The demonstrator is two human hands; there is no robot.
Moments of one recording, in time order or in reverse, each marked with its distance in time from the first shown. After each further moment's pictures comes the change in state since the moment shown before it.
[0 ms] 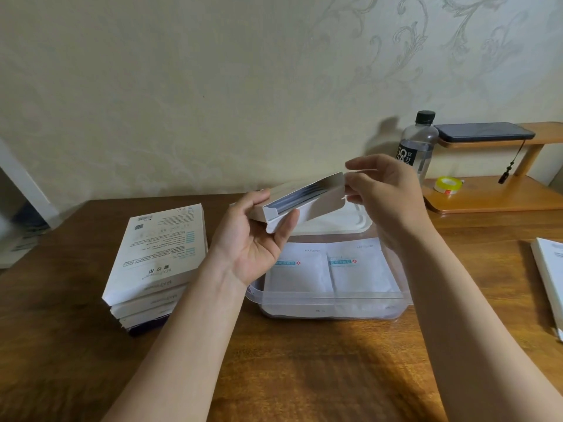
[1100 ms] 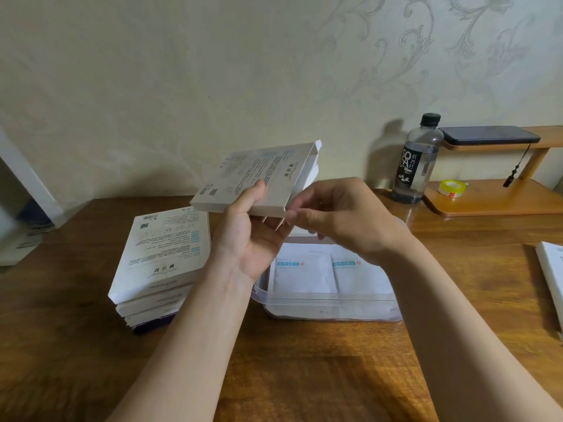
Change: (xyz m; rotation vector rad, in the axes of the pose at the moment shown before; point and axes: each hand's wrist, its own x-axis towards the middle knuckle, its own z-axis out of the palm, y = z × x) left_hand 0.009 -0.001 -0.007 0.033 -0.019 0.271; right_hand -0.029 -0.022 0.028 -0.101 -0.549 -0.115
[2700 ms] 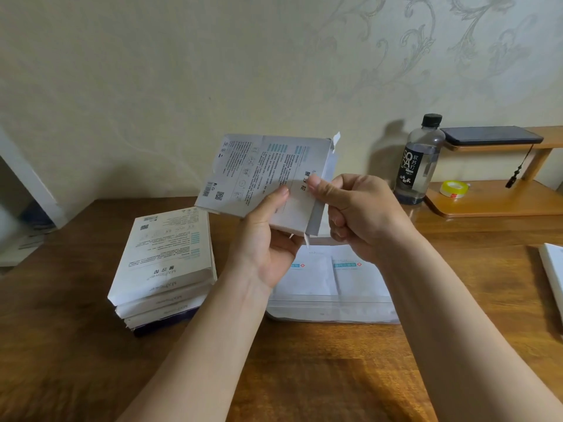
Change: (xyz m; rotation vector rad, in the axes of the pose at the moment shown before) left_hand -0.006 -0.020 0.014 0.115 -0.061 0.065; right_hand 0.005 -0.001 -0.001 0.461 0.268 0.268
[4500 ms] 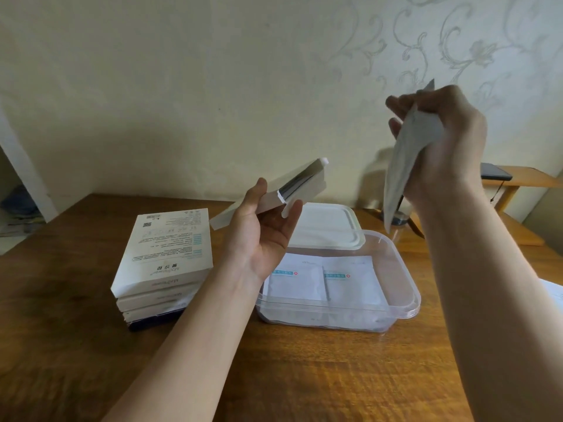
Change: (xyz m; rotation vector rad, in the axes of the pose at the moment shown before) left_hand -0.002 0.028 0.002 -0.356 0.042 -0.140; right_hand 0.006 -0.098 -0.019 0.233 0.274 -0.483
